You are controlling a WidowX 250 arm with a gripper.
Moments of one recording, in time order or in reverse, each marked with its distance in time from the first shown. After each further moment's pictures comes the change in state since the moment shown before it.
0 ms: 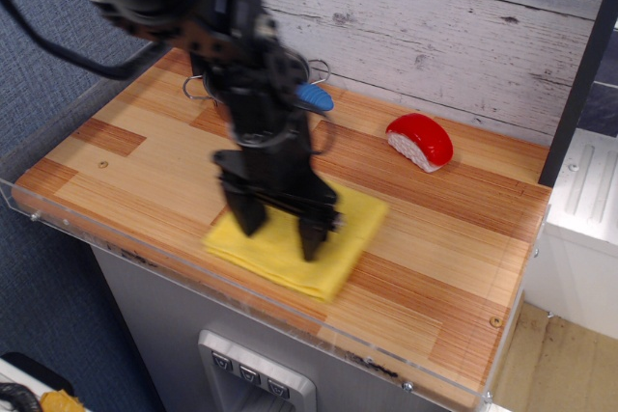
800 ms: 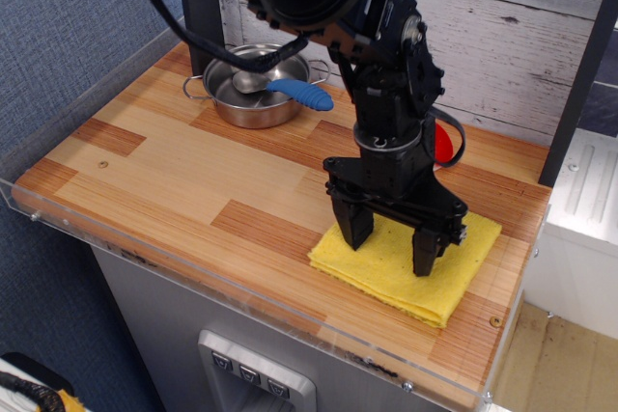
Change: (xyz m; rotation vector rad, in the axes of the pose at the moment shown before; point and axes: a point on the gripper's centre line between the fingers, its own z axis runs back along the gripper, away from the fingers) arm 0.026 -0.065 -0.002 -0.053 0.032 -0.025
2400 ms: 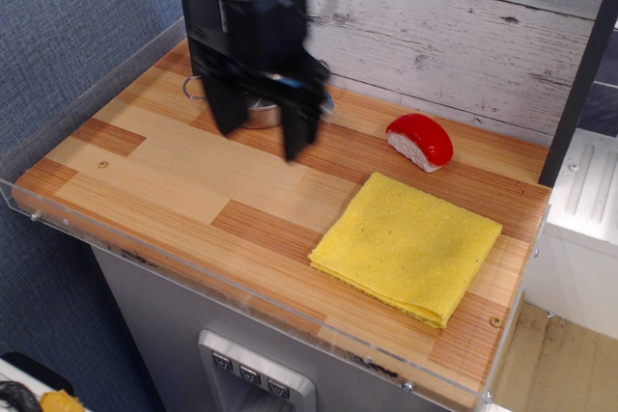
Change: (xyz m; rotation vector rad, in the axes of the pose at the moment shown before) arm -0.015 0.096 0.100 0.105 0.015 0.018
